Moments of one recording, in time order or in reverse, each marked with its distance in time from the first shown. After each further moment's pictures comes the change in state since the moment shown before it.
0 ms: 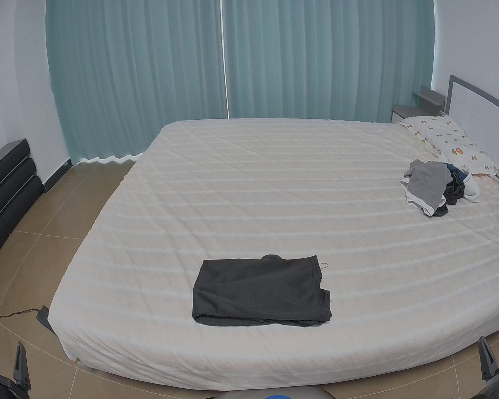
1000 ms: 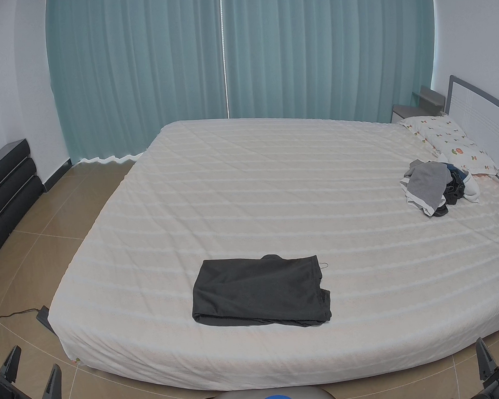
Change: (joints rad) left arm 0.033 -0.093 0.184 -0.125 -0.342 -0.167; right arm -0.002 -0.008 0.026 0.056 -0.053 0.229
